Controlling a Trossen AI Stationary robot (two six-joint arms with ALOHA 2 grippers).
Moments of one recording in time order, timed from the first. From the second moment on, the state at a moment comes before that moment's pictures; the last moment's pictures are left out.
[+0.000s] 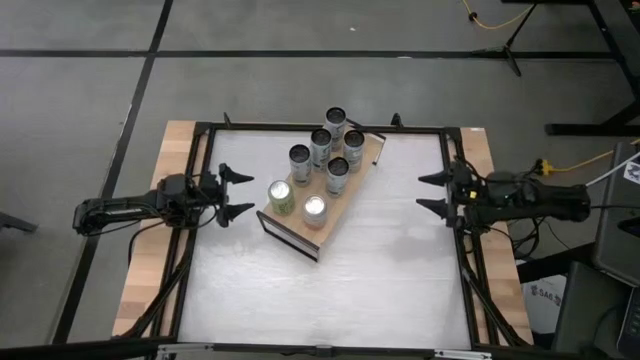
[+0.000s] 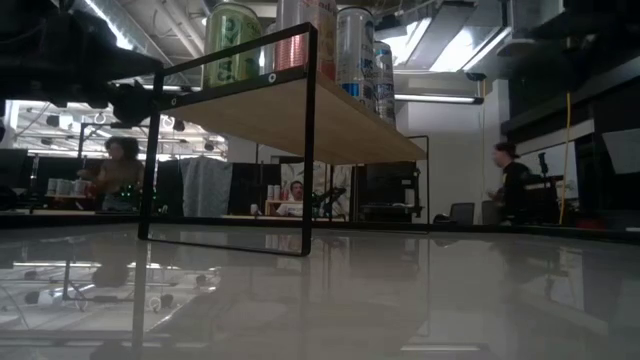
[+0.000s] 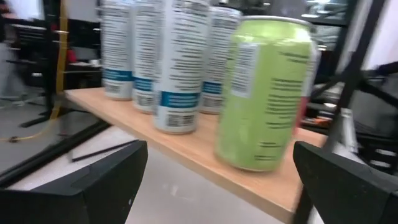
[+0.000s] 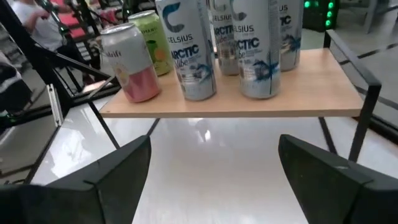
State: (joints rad) left arm 0.18 0.05 0.01 0.11 -0.01 -0.13; right arm 0.10 0.23 0.51 -0.53 0.25 0.30
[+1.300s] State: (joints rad) left arm 0.19 0.05 0.01 0.01 0.00 -0.15; right arm 0.10 0.00 0.11 -0.35 0.30 0.43
